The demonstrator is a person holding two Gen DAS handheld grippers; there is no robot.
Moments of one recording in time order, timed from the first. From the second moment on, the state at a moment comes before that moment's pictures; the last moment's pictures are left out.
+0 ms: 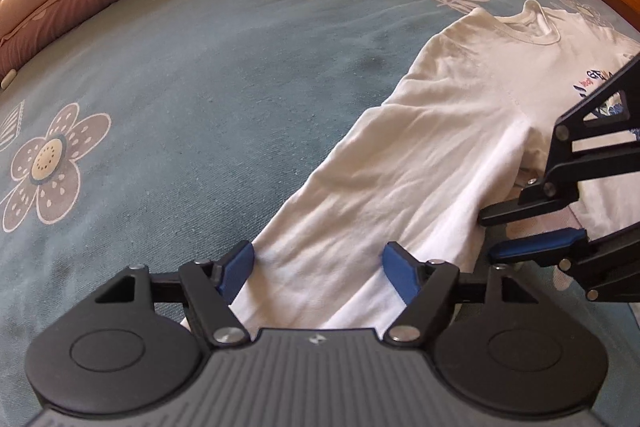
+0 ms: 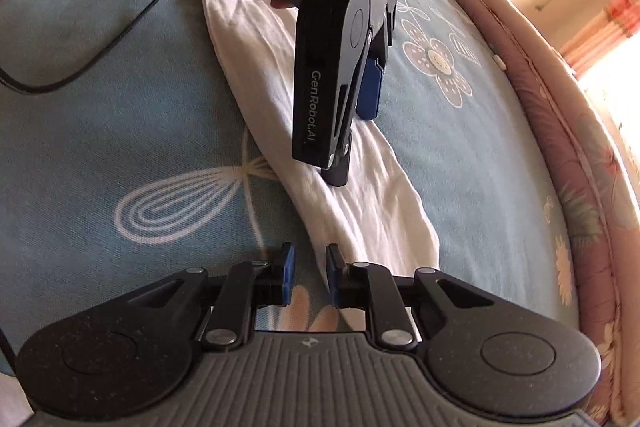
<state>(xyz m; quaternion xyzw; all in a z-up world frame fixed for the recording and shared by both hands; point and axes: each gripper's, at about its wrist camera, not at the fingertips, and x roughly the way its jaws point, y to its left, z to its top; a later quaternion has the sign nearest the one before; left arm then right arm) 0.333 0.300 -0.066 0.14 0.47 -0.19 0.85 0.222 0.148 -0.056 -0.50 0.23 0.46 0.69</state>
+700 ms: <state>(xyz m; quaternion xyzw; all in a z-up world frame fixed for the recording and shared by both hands) 0.291 0.341 -0.042 0.01 0.48 -0.11 0.87 0.290 0.155 -0.043 -0.43 0.32 0.58 0.62</state>
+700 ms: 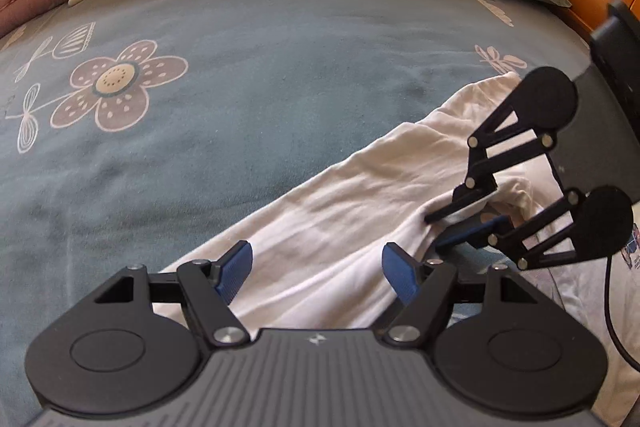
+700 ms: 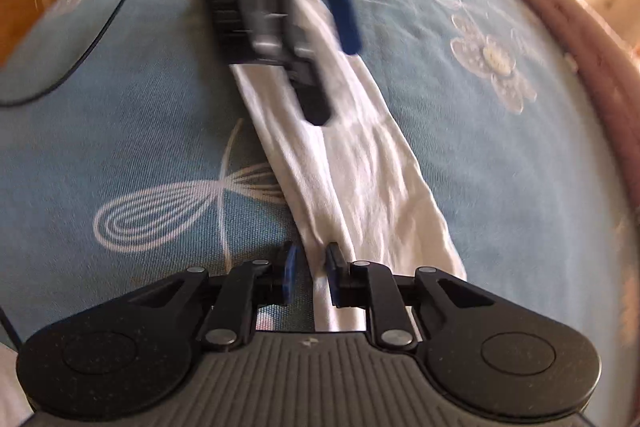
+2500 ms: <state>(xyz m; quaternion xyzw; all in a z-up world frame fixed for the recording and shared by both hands) 0.180 0.480 -0.072 -0.39 0.46 0.11 0.79 0.289 0.197 -0.038 -0.31 0.42 0.61 0.59</state>
